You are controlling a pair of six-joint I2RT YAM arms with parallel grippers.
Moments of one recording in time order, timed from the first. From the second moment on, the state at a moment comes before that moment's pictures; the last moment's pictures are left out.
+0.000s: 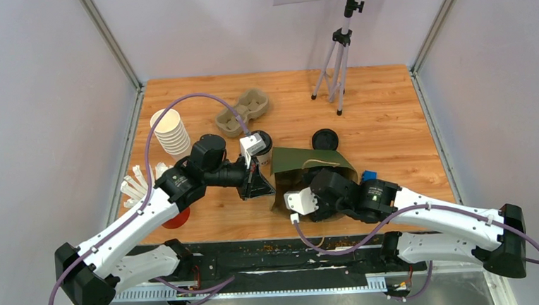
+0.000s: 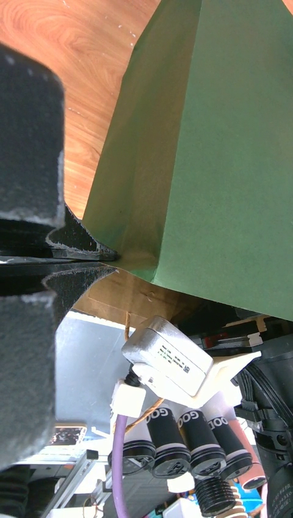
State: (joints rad) left arm -0.75 1.02 0.89 -0.37 0.67 -0.23; right arm 1.14 1.00 0.85 -0.74 0.38 -0.88
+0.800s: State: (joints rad) left arm -0.75 1.03 0.89 -0.35 0.68 -0.24; right arm 1.14 1.00 0.84 -0.74 0.40 -0.89
